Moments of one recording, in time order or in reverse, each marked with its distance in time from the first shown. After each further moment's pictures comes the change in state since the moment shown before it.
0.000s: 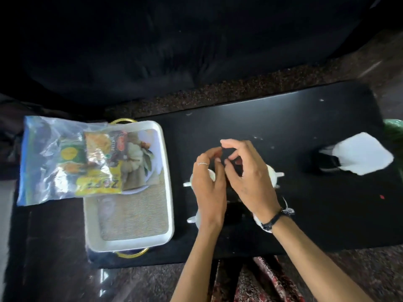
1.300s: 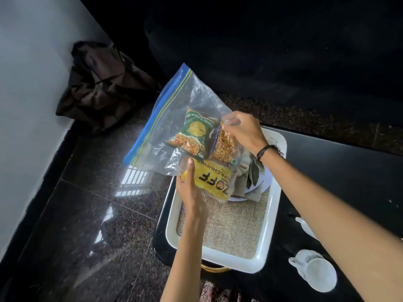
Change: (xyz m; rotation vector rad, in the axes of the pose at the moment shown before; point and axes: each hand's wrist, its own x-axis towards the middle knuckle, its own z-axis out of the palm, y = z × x) left_hand 0.117 -0.136 -0.254 -0.750 0.654 -0.649; right_hand 0.162 -0.098 0.306 0.053 -0.481 0.135
